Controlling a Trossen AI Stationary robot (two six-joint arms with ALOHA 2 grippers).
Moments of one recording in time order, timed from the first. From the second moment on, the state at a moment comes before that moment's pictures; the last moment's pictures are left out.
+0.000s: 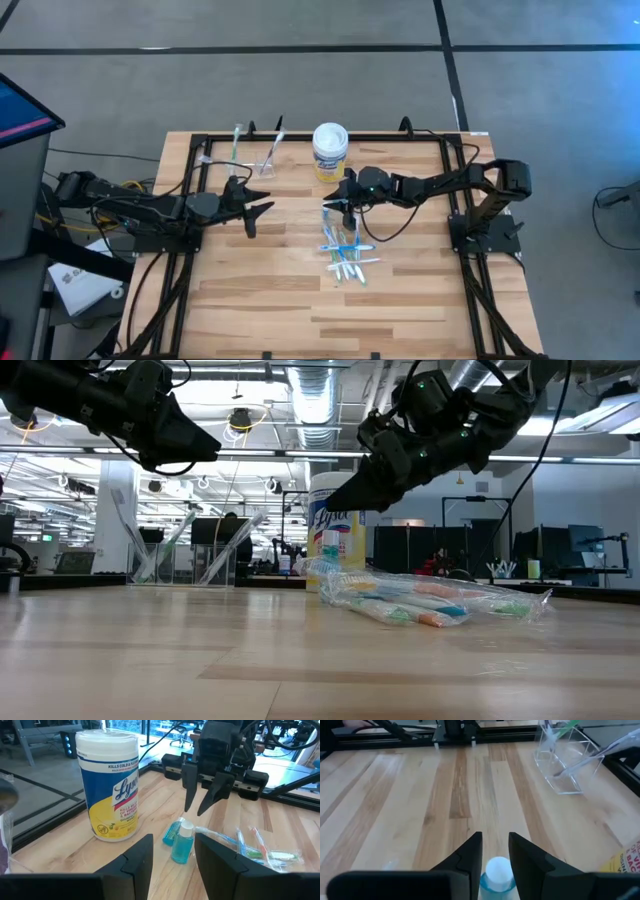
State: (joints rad) left arm -0.13 0.77 0.31 0.23 -0.54 -0.23; right arm -0.17 1.66 0.78 0.45 -0.13 -0.03
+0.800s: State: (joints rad) left arm -0.13 0.77 0.31 0.23 -0.54 -0.24; right arm -0.16 1.68 0.78 0.45 -0.14 -0.03
